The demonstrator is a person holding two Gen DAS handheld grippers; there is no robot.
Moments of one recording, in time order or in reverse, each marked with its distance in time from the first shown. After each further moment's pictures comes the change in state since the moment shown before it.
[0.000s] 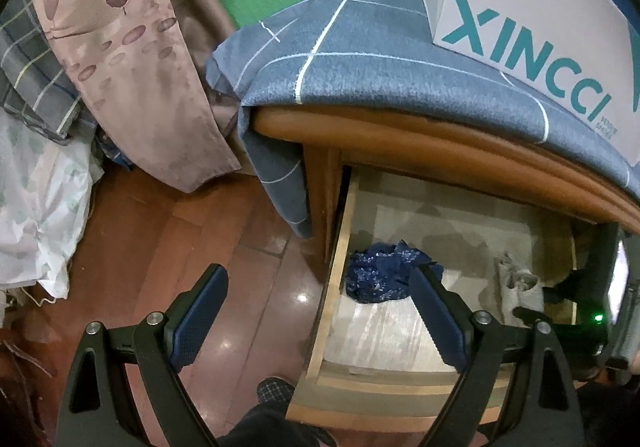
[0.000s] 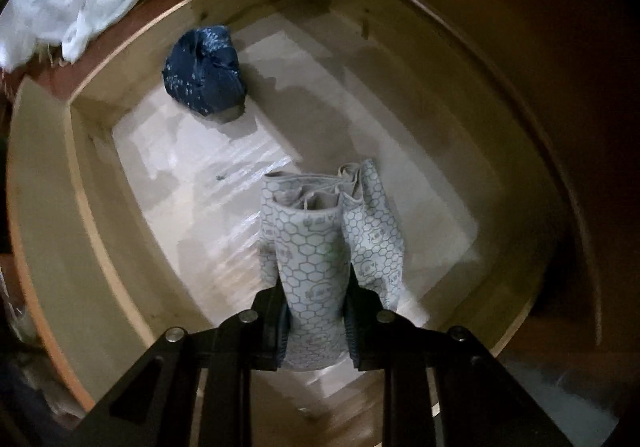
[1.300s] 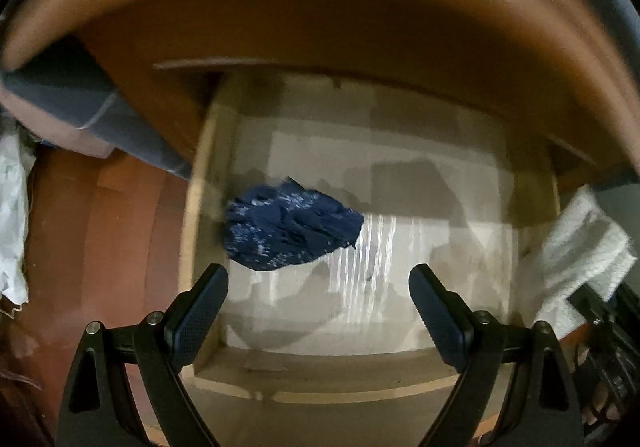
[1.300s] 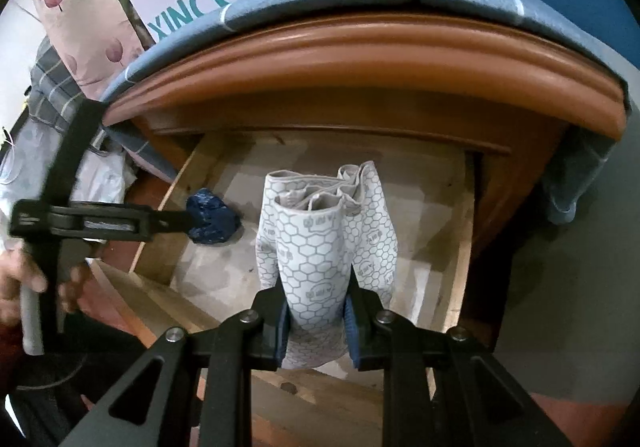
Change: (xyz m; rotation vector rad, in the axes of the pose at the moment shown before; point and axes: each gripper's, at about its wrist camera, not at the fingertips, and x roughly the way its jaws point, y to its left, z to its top) left arm 0.078 -0.081 -0.015 0.110 0.263 -0.159; right arm -0.061 -0.031 -0.081 0.600 -0.444 0.140
